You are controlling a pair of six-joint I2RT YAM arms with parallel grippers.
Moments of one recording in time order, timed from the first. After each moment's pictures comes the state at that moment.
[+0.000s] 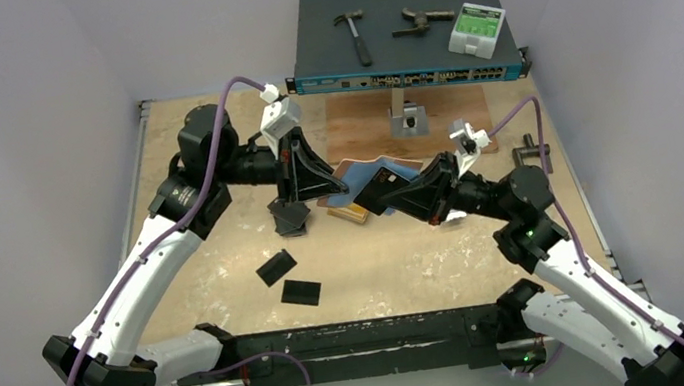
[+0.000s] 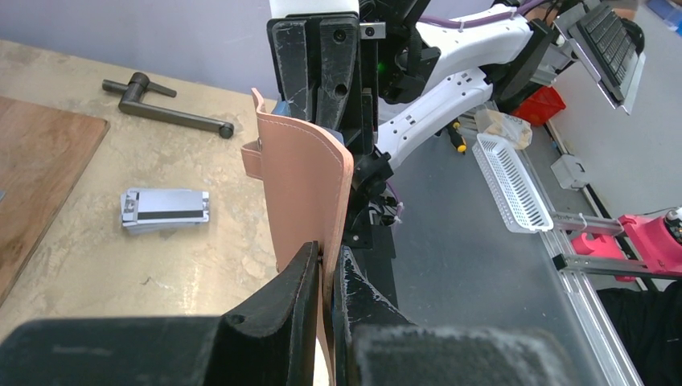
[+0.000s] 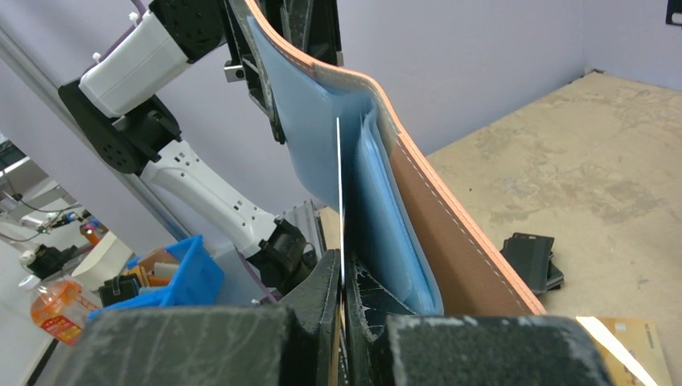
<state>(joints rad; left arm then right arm) -0.56 1.19 1.31 -0.25 1.10 -0.21 0.51 0.73 0.59 0.44 -0.73 0.65</state>
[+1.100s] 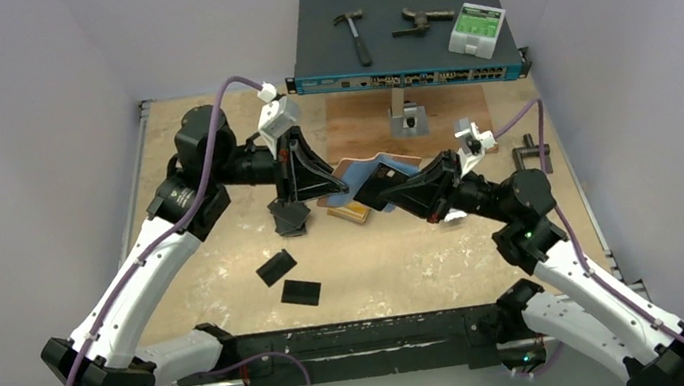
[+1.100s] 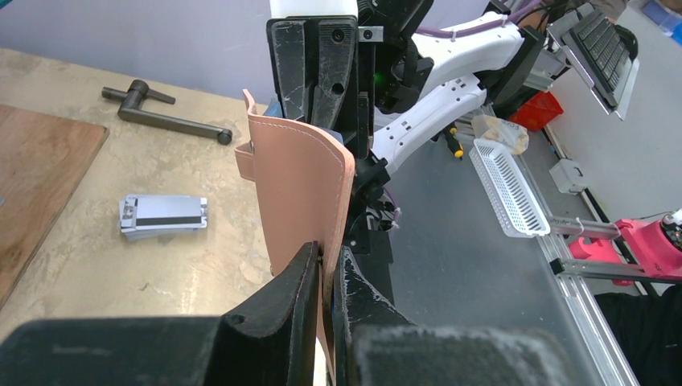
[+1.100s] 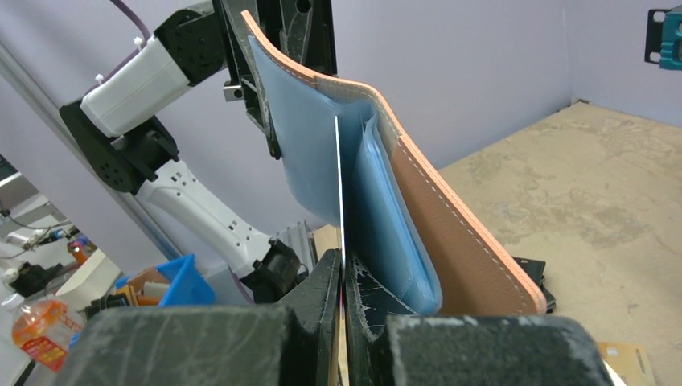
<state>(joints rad) -0.57 1.18 1.31 -0.22 1.10 -0.23 0.53 0.74 0.60 0.49 -0.68 0.65</state>
